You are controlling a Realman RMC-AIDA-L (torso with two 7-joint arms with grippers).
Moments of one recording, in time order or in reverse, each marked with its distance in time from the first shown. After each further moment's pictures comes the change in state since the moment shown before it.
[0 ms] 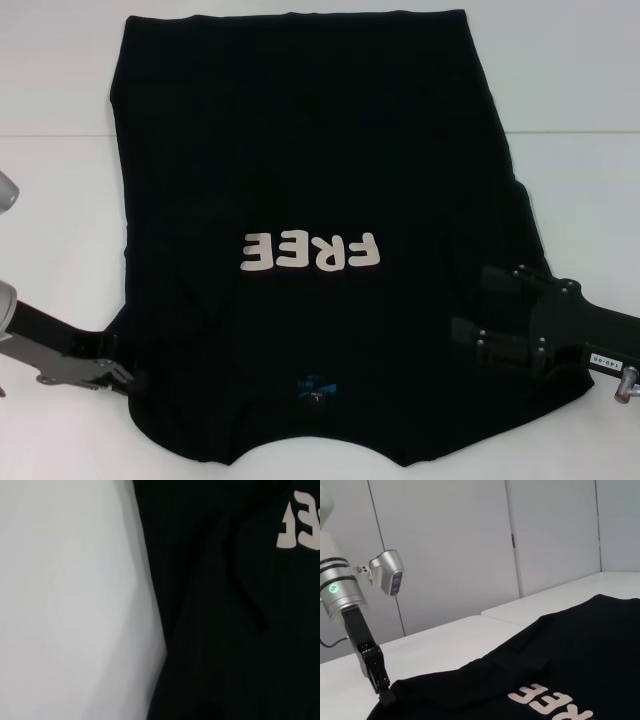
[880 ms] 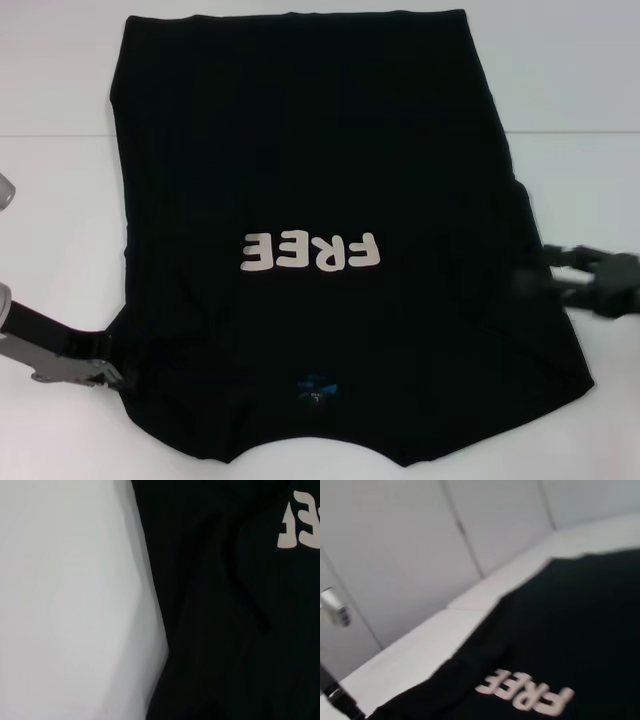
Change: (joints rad) left arm 0.008 0.004 0.007 0.010 -0.005 0.000 0.031; right arm 0.007 -0.073 -0.007 -0.195 -0.073 -0.020 0.569
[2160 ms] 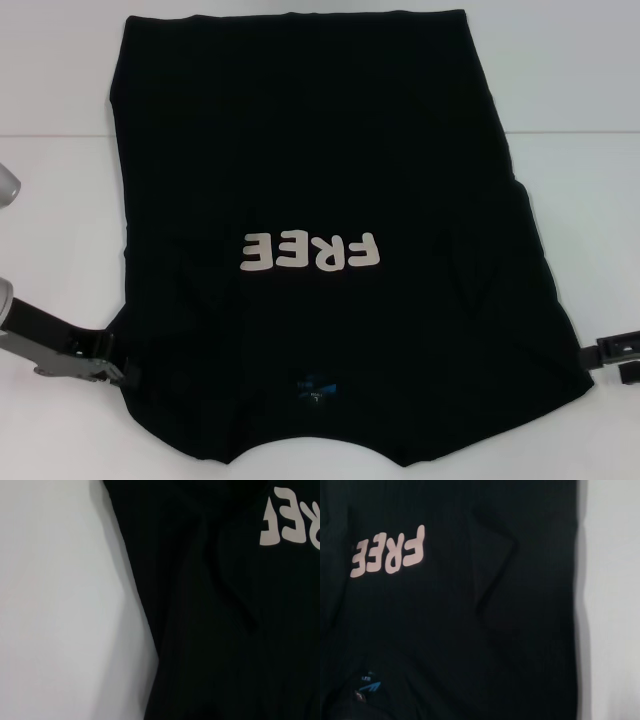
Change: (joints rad) left arm -0.008 0.002 -0.001 0.000 -0.003 0.007 0.059; right arm 0.172 -0.112 0.050 -0.031 -0.622 -0.107 0.828
